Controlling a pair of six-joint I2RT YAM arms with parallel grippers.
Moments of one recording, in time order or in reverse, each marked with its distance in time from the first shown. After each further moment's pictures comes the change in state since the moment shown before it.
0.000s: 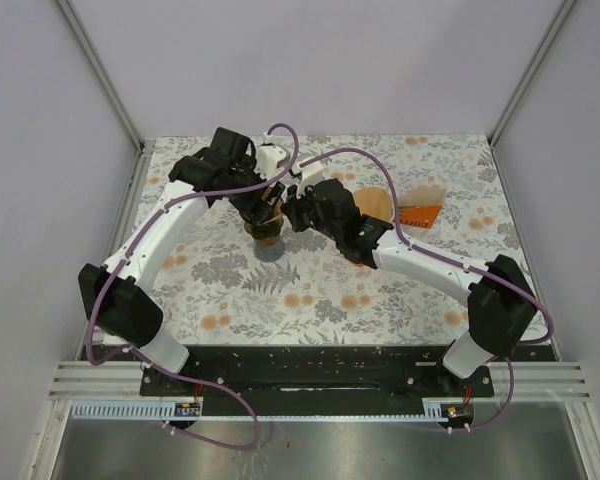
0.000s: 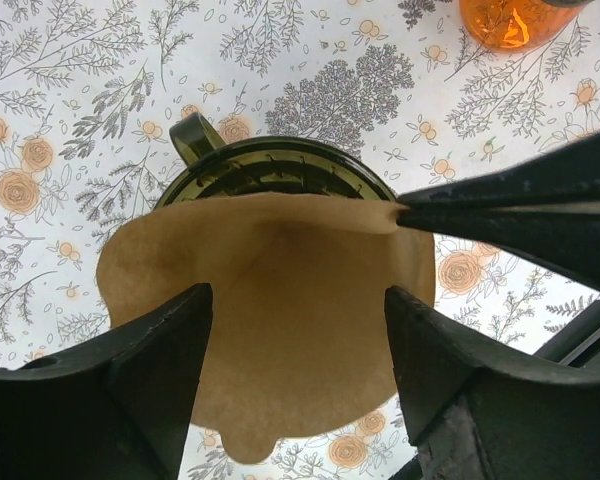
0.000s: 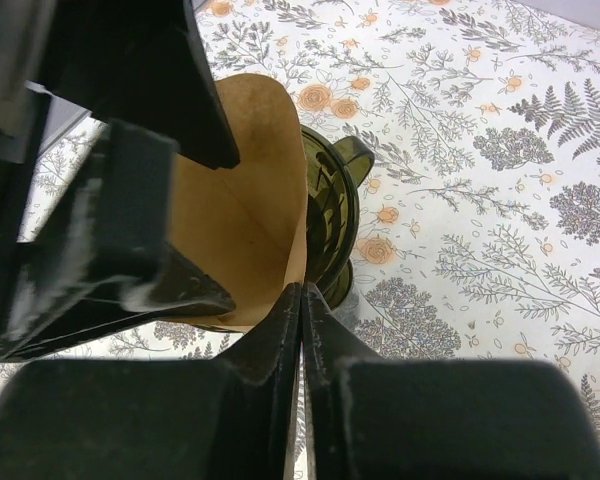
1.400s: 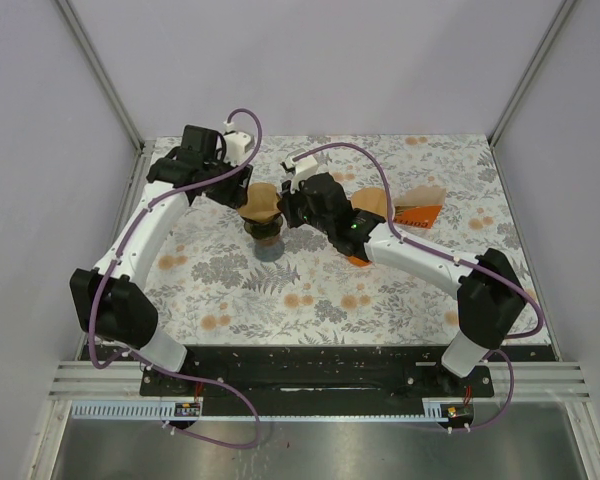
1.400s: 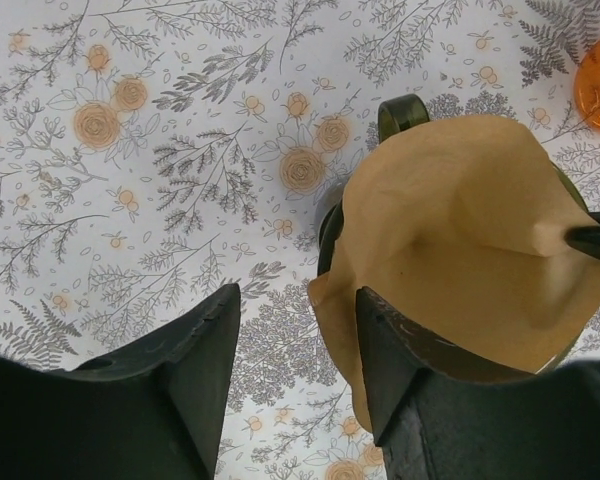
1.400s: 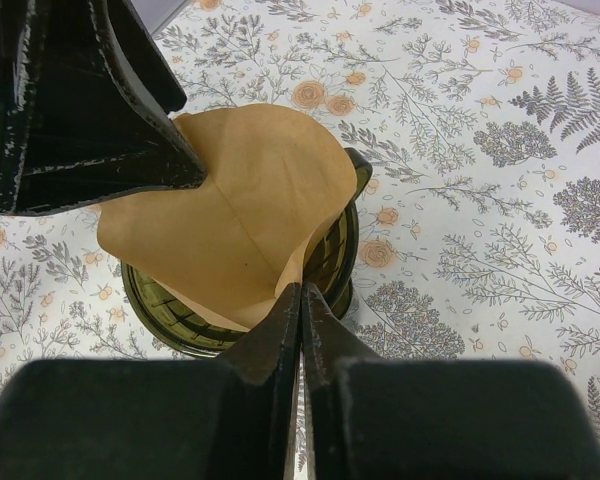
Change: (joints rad) left arm 0.170 -0.036 -0.069 0.106 -0.047 -0.110; right arm 0.000 0.066 0.089 -0.062 0.019 0.021
